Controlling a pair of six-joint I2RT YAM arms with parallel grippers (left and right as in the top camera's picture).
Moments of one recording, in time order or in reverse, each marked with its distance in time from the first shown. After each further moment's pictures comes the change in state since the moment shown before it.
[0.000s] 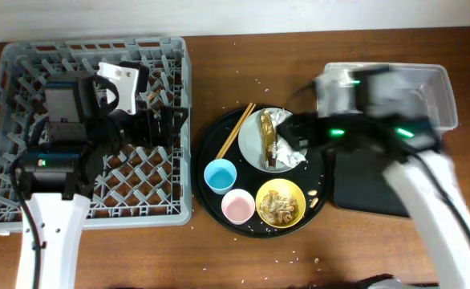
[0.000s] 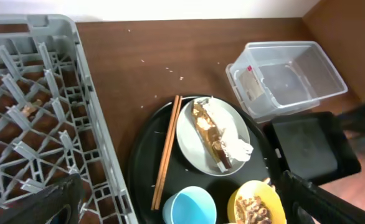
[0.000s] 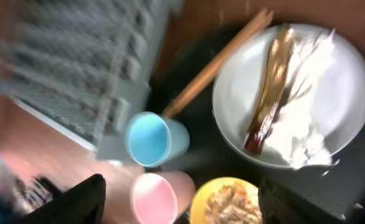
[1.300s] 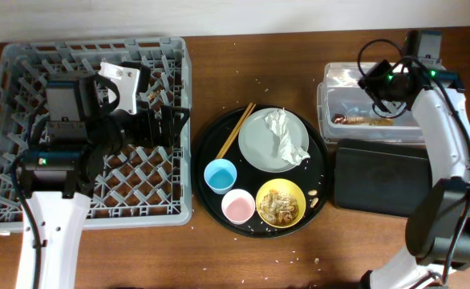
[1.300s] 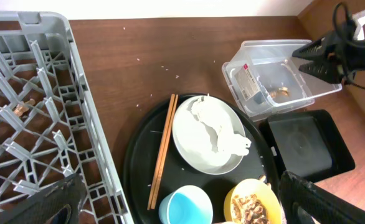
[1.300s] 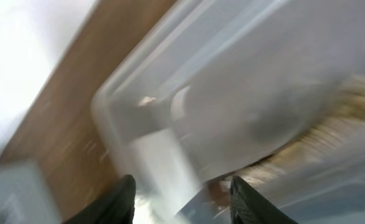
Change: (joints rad) left arm 0.000 0.006 0.002 -0.003 0.016 0.000; right arm -0.419 0.397 0.187 0.204 0.218 0.418
